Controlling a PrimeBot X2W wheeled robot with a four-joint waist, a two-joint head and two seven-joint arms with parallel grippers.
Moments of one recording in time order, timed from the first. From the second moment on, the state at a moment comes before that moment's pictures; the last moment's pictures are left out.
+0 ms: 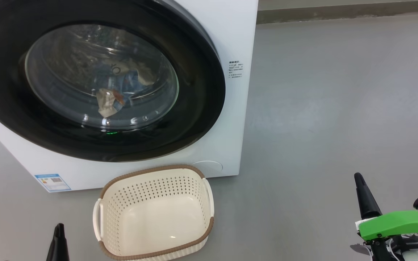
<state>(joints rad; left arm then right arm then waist) 0.00 0.06 0.11 0.32 -0.89 -0.13 -0.08 -0.08 -0.08 -0.01 0.31 1.02 0.13 -0.09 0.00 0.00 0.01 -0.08</state>
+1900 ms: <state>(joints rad) -0.06 0.04 0.09 0.28 -1.51 -0.13 0.08 -0.08 -0.06 -0.11 0.28 1.52 0.13 0.08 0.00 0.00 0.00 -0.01</state>
